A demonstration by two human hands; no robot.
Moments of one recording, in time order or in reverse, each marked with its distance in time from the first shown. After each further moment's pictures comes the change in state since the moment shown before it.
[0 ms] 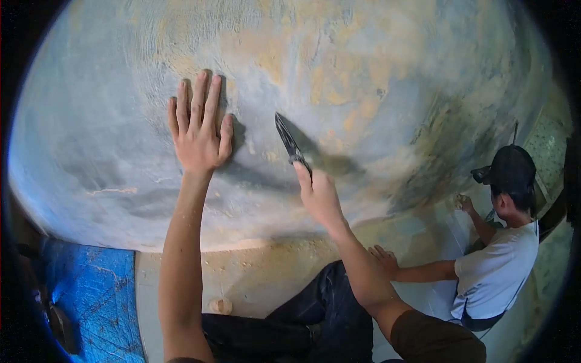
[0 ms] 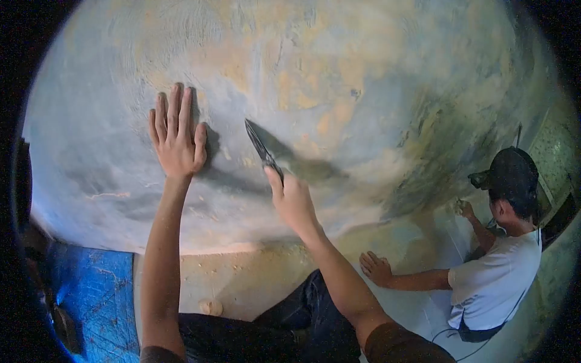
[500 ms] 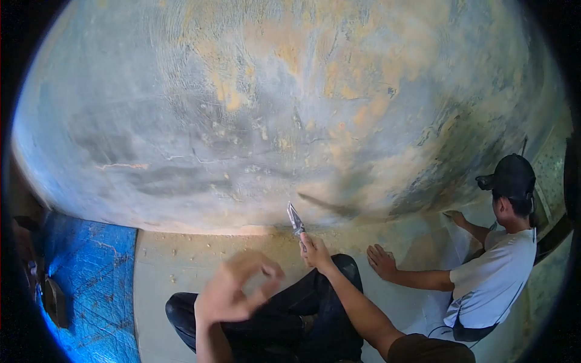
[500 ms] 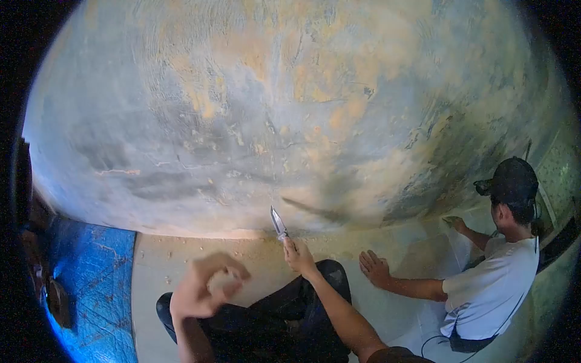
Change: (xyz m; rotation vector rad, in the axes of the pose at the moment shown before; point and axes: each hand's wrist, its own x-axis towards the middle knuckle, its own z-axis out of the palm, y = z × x) left_hand -0.078 0.072 -0.224 -1.322 -0.930 -0.457; right_hand -0.177 0.130 0.065 0.672 -0.404 0.563
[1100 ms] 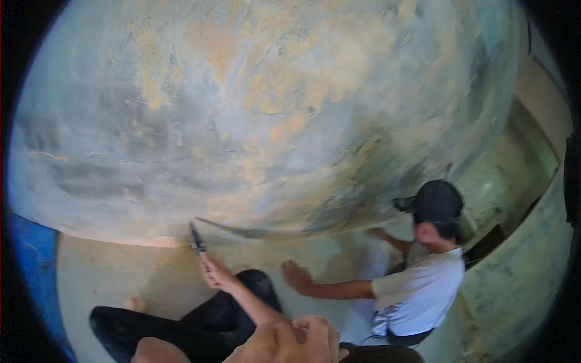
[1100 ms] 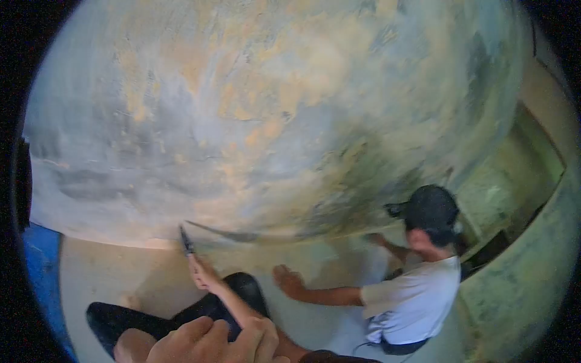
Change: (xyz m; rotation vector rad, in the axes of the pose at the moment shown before) left_hand 0.025 0.157 0.061 0.904 -0.199 0.331; right_hand 0.009 0.037 0.017 0.350 -0.211 0.447
